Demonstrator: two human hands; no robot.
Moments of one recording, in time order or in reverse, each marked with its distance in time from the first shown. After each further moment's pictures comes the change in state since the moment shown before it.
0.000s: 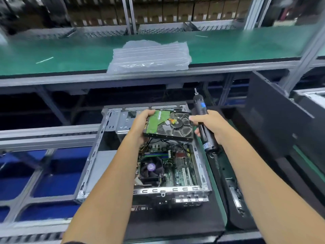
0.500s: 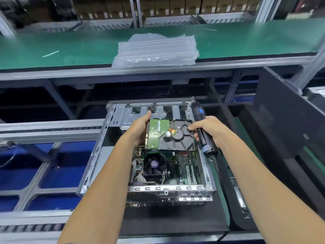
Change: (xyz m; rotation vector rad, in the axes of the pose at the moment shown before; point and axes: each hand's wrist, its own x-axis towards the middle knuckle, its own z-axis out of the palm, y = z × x) left_hand 0.007 -0.015 -0.029 0.144 -0.100 -0.084; right_hand 0.006 0.019 0.017 0.028 -0.073 0.117
